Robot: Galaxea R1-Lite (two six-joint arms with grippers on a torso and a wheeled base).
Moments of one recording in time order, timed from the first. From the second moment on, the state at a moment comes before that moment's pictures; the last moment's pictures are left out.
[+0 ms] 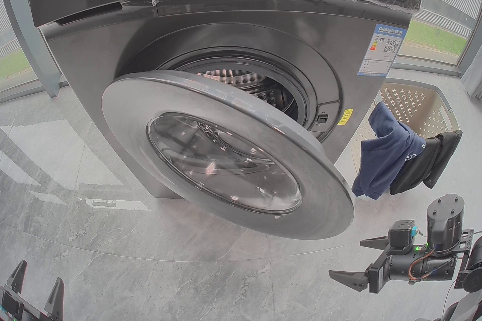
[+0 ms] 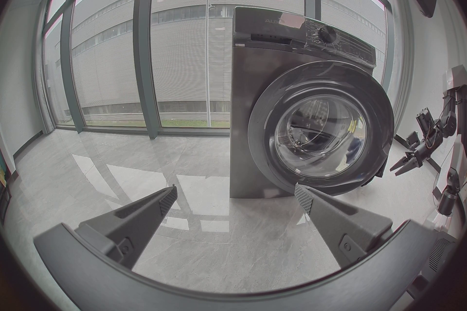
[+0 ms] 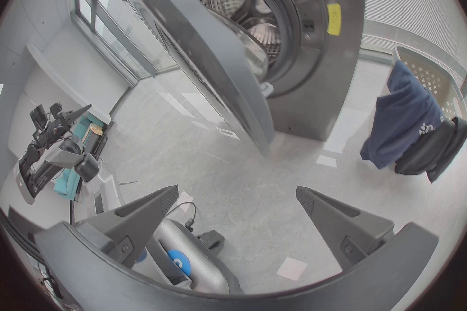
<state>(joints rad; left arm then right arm) 0.00 0.02 -0.02 0.00 0.01 -0.04 0.64 1.48 -0.19 -0.73 0.07 0.11</state>
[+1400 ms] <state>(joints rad) 0.00 0.02 -0.02 0.00 0.01 -0.04 0.60 1.58 -0.31 -0.76 0.05 0.10</state>
